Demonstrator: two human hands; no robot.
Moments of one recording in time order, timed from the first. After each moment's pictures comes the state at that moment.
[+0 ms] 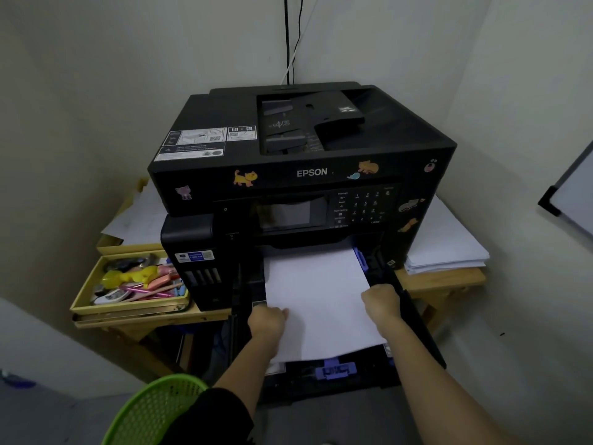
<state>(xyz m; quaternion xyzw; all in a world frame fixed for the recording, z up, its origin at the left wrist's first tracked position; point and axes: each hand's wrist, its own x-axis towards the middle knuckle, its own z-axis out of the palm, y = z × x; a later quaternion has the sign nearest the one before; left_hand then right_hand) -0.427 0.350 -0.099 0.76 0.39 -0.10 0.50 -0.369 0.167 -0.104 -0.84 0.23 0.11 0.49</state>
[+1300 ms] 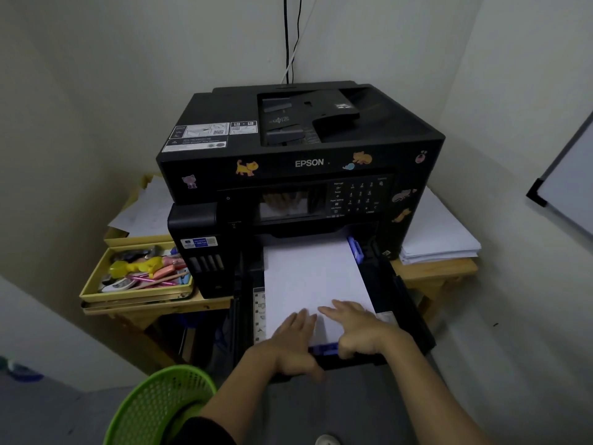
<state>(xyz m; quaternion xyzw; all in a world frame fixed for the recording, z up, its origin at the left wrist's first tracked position) -0.485 0.336 -0.084 0.92 -0.07 -0.34 0.21 -0.438 0.171 -0.079 -0.90 -0.16 0.36 0.20</state>
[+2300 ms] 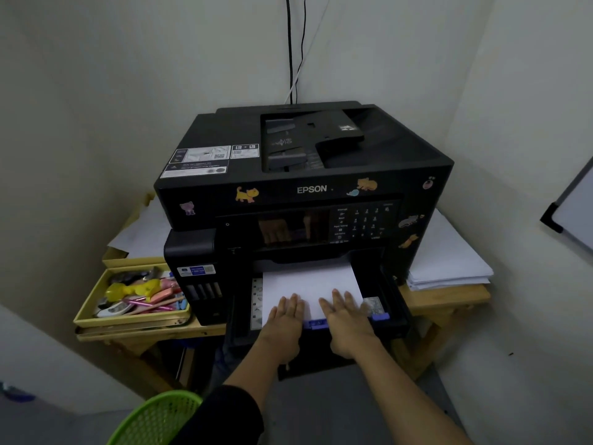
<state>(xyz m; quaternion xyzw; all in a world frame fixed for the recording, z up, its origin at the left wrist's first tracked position) -0.411 0.349 -0.101 0.97 -0.04 -0.23 0.07 -0.384 0.205 -0.097 -0.97 -0.18 0.19 0.01</state>
